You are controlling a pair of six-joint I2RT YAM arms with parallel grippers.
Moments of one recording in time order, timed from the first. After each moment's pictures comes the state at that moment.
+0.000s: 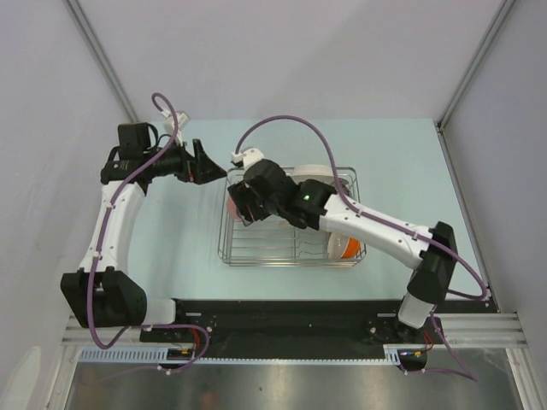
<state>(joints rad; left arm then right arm) 0.05 1.35 1.35 -0.68 0.91 0.00 1.06 1.69 1.66 -0.60 0.22 0.32</state>
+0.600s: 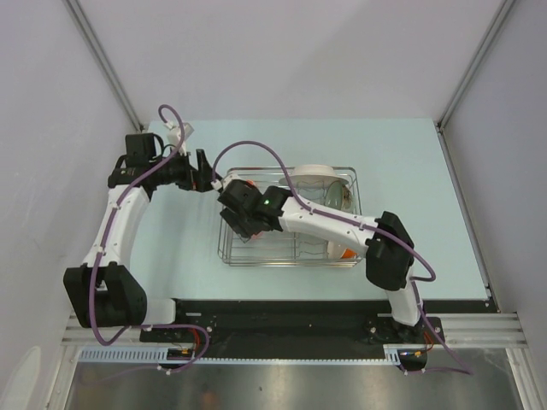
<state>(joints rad) 0.06 1.35 1.22 -0.62 0.83 0.02 1.10 1.99 1.83 -0.82 0.32 0.23</state>
